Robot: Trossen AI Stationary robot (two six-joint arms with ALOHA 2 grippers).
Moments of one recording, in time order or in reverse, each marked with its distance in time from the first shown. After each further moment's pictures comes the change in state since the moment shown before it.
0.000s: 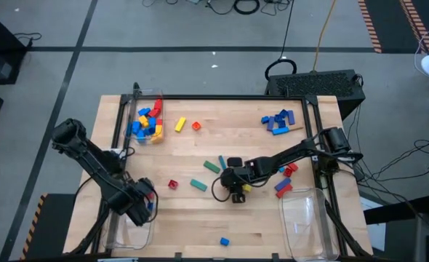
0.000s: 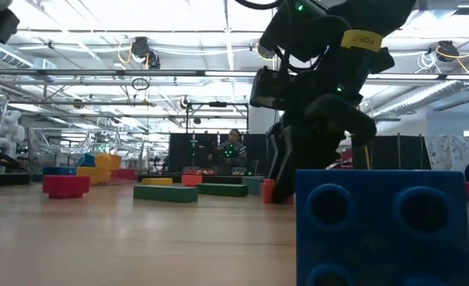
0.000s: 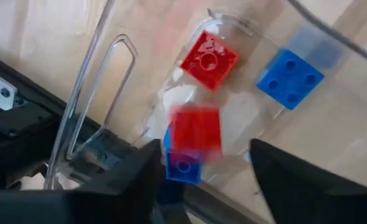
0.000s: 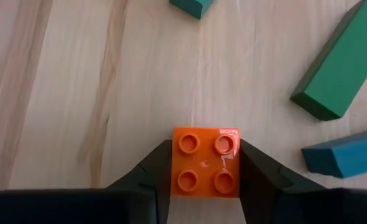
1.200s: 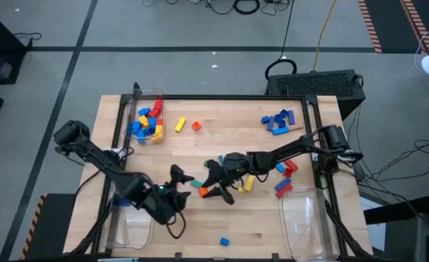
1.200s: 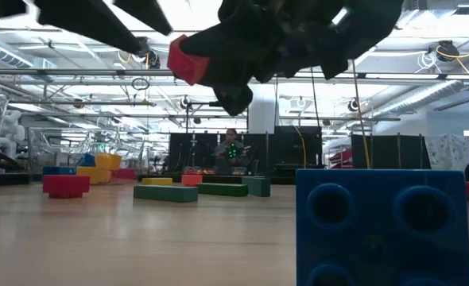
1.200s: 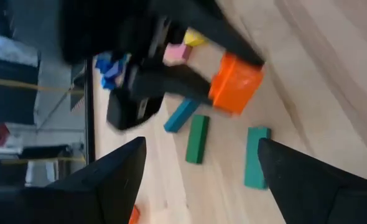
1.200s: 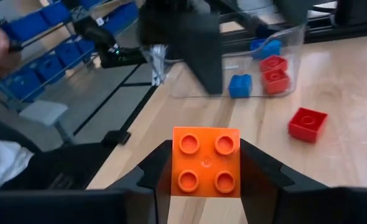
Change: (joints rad) left arm 0.181 0.055 0.074 0.752 -0.766 1.538; right arm -0.069 0.002 -0.002 0.703 -0.426 0.136
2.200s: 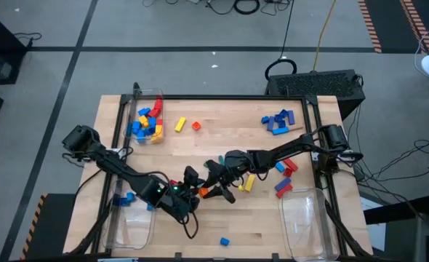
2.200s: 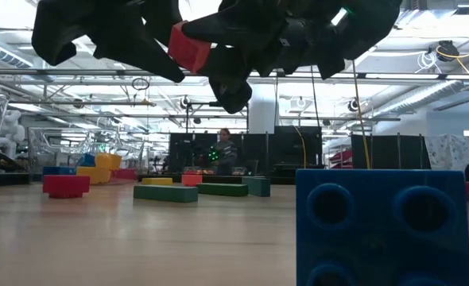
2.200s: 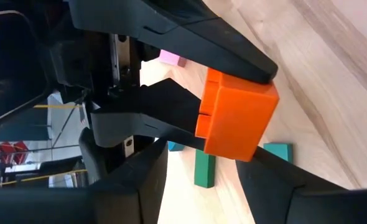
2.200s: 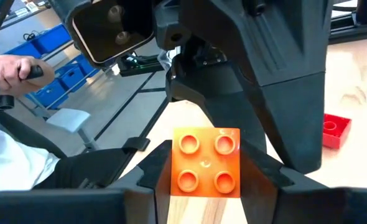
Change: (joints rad) left arm 0.077 0.120 0.015 0.169 0.029 0.209; right arm -0.023 -0.002 0.001 0.034 -0.062 0.057
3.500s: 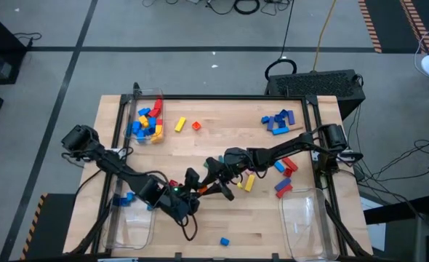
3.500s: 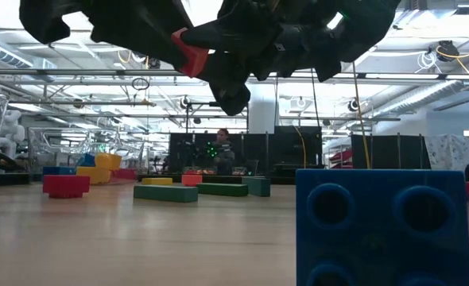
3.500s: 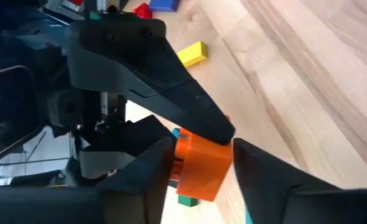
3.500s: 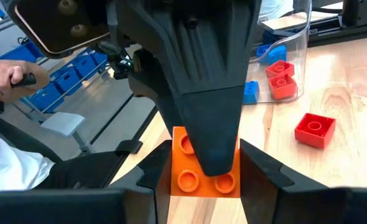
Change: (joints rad) left arm -0.003 -0.010 0.014 0.011 0.083 -0.037; right arm -0.014 0.000 0.000 0.004 -0.013 0.008
